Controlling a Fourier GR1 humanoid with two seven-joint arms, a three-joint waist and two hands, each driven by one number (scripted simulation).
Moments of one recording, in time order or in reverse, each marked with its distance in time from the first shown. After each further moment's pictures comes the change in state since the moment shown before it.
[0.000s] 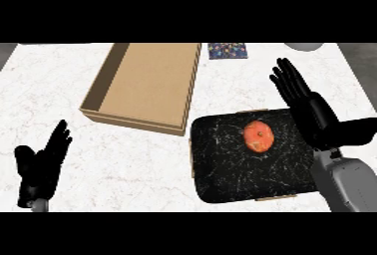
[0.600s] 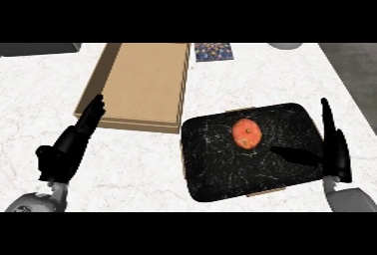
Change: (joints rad) left arm -0.148 0.005 -0.134 -0.103 -0.051 -0.135 -0.085; right arm 0.202 -0.057 0.010 0.175 0.460 -0.500 0.116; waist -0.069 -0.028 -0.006
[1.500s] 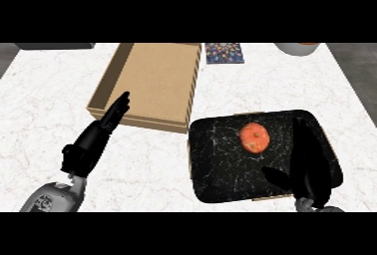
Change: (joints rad) left arm -0.082 -0.040 -0.079 0.024 -0.016 -0.066 -0.008; right arm 0.054 -0.001 0.307 -0.297 0.730 0.171 0.801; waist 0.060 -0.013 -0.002
